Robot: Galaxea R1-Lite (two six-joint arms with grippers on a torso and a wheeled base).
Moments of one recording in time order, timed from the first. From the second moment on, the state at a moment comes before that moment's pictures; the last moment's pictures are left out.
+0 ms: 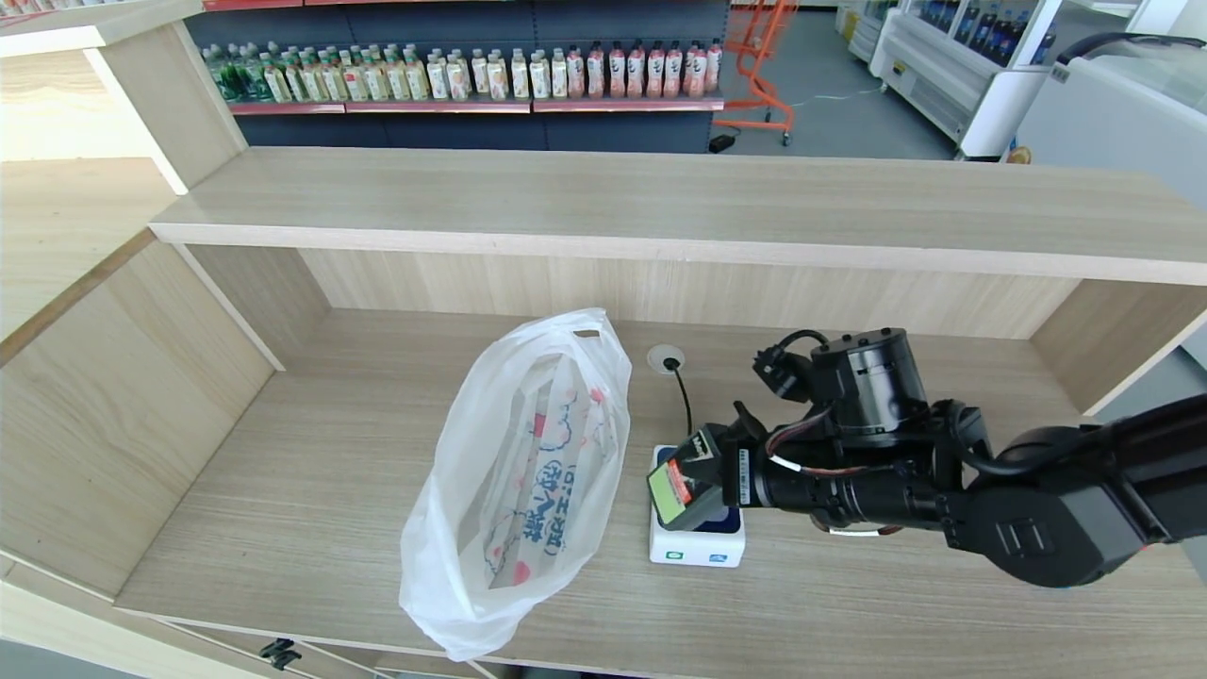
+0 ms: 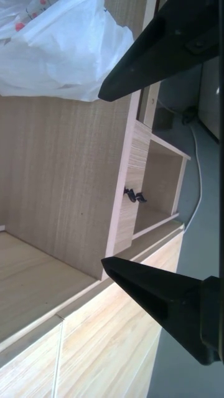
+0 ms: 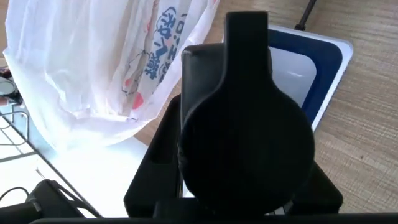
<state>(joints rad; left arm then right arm) 0.00 0.00 0.00 0.05 0.13 0.01 0.60 1.85 -0.88 -0.42 0.14 0.41</state>
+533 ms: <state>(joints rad) 0.00 0.00 0.00 0.05 0.13 0.01 0.60 1.87 -0.89 -0.41 0.10 0.37</state>
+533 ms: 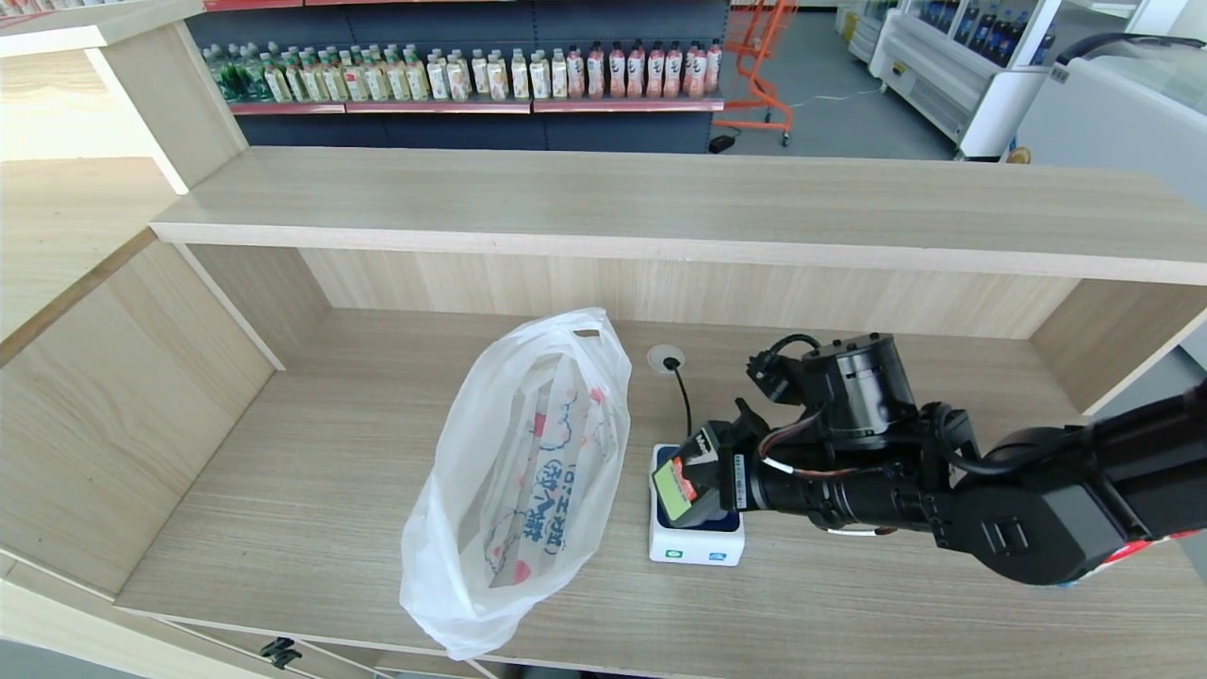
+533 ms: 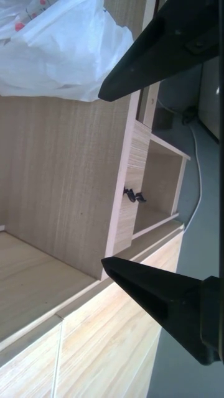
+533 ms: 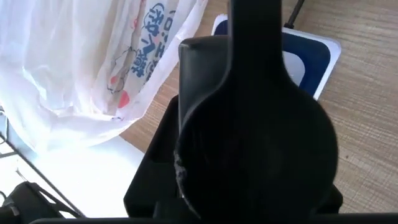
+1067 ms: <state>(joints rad) 0.00 0.00 0.00 0.05 0.13 0.01 0.55 1.50 -0.82 -0.32 -0.06 0.09</state>
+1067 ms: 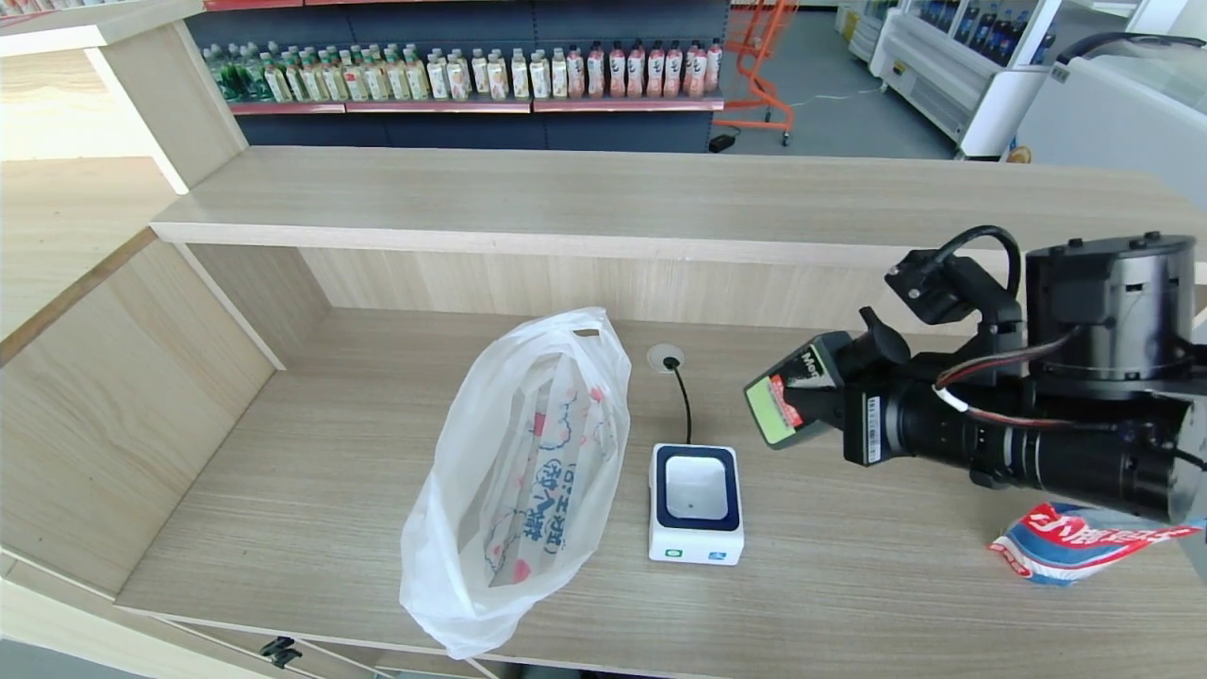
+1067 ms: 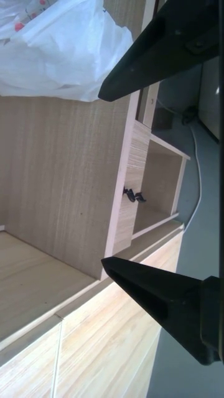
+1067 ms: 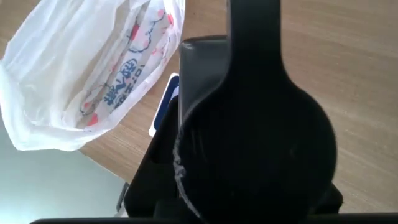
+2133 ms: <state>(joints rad) 0.00 0.00 0.00 0.05 0.13 0.02 0.53 1.35 -0.68 -0.32 -0.06 0.39</state>
